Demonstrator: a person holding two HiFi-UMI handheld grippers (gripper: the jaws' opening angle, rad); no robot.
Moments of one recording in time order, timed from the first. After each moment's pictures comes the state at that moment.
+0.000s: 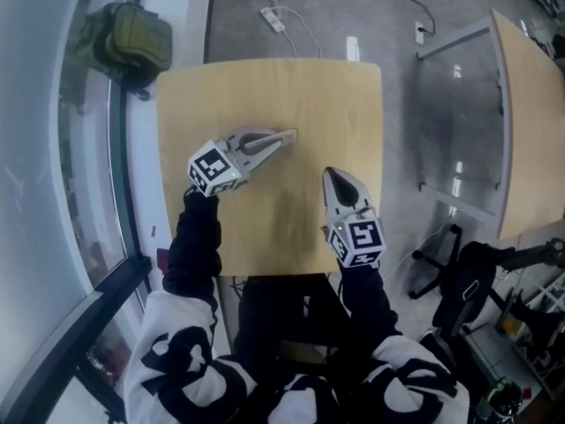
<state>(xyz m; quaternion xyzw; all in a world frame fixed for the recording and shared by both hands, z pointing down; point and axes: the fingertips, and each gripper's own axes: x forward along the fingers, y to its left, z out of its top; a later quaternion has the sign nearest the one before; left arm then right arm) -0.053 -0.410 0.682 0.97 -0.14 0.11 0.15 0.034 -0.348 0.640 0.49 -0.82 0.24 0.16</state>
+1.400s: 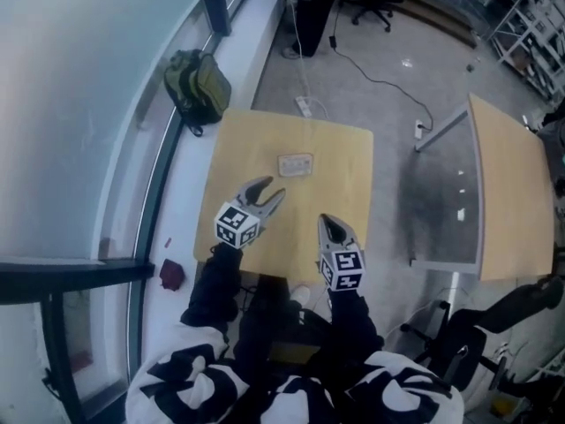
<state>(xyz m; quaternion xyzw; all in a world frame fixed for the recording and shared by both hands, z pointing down) -0.108 -0.293 0.586 0.89 -0.43 0.06 0.13 0.021 -0.228 0.571 0.45 -0.86 0.17 0.16</state>
